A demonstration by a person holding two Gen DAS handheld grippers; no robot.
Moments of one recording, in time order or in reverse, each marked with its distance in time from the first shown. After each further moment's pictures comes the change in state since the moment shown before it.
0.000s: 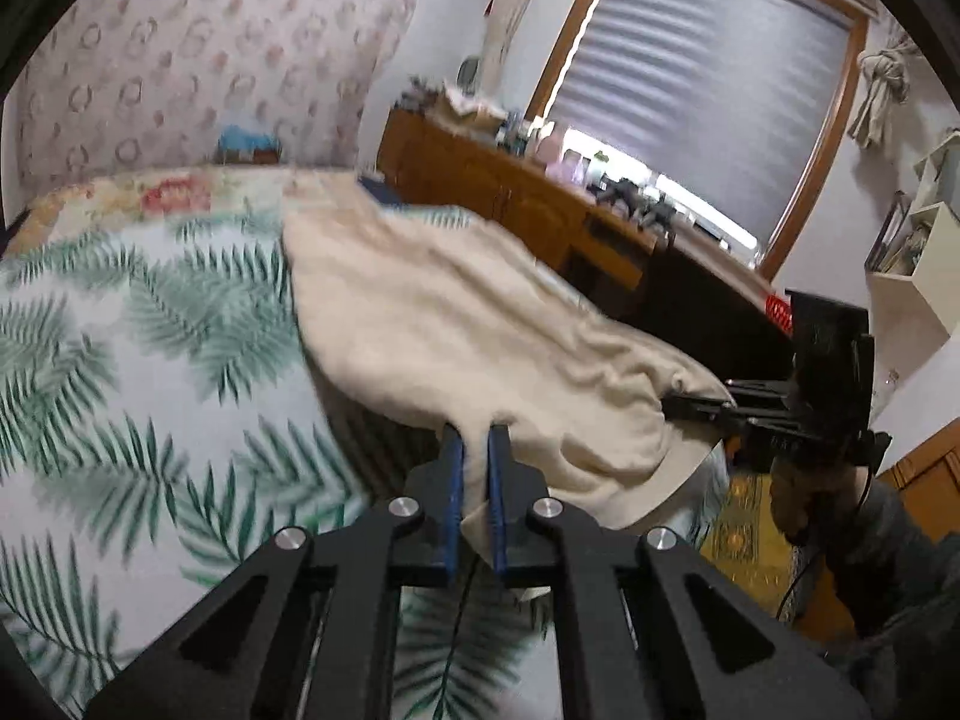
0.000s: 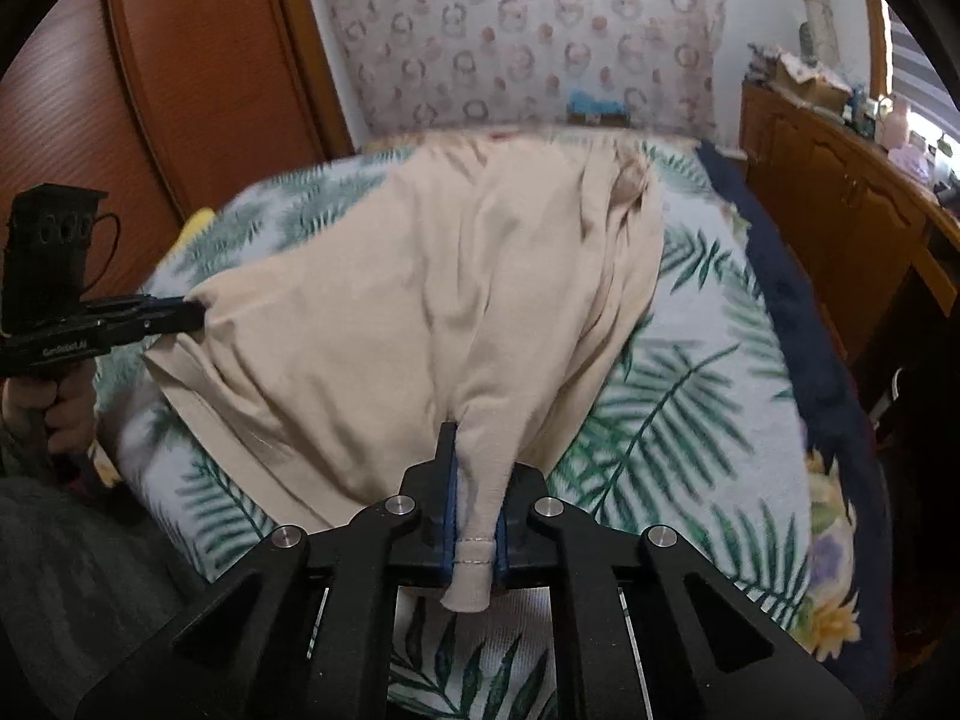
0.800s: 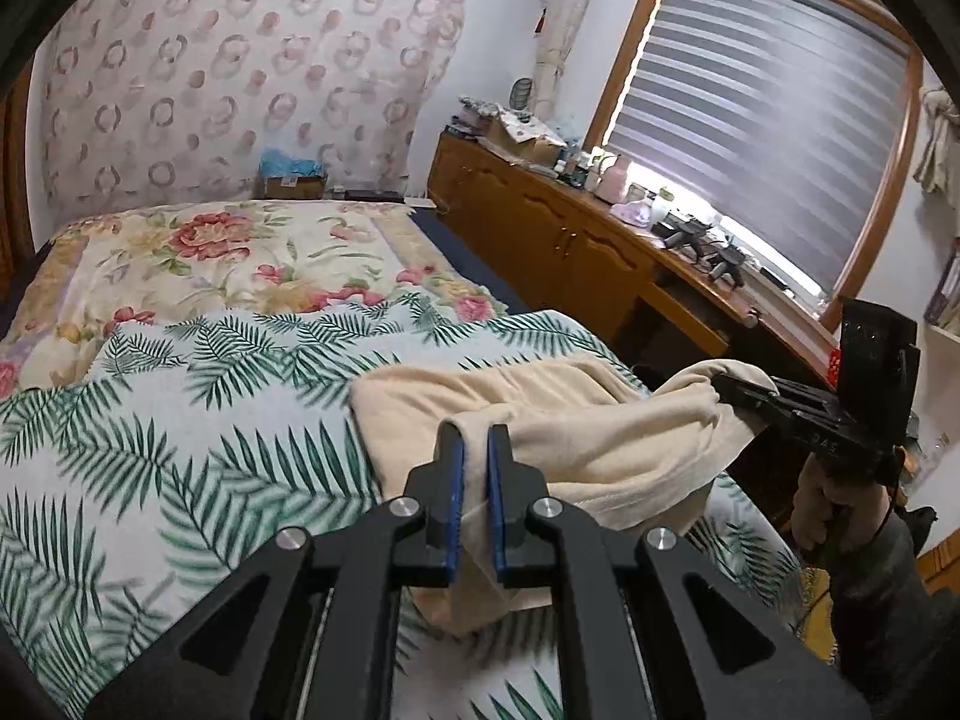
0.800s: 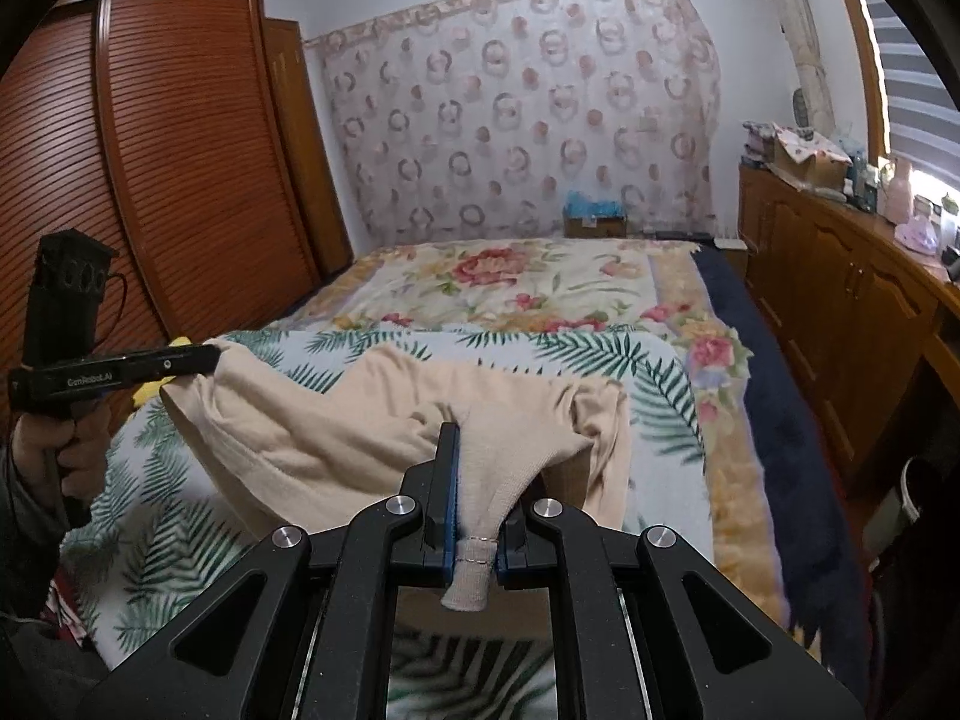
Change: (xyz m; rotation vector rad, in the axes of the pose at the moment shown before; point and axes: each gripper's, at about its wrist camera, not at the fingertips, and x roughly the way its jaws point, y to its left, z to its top) left arm 0.085 0.084 0.133 -0.034 -0.011 0.117; right arm 0.047 -0.058 0.143 -0.019 -0.194 -0.002
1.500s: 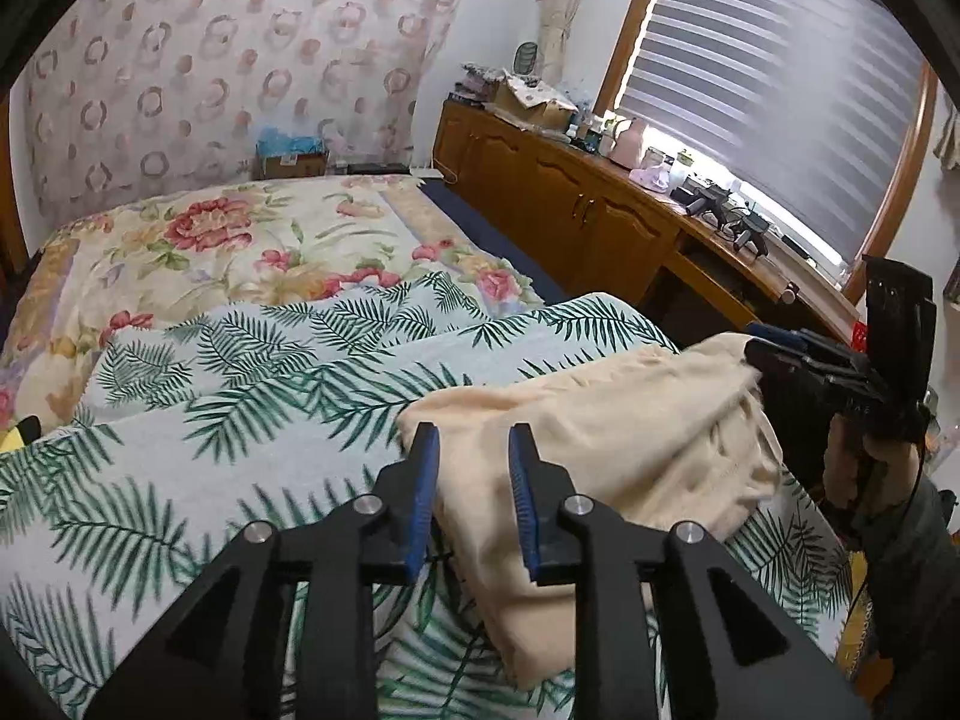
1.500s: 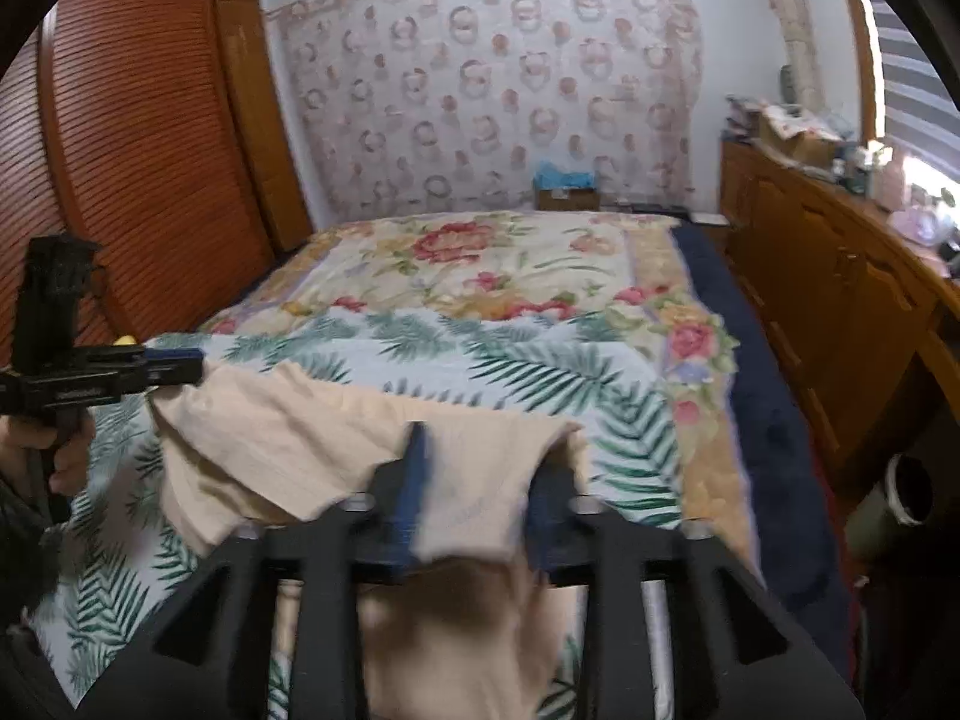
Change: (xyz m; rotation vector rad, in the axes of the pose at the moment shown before) left arm 0.046 0.035 0.018 0.048 0.084 0.021; right arm 0.053 -0.038 0.026 0.021 0.065 -0.107
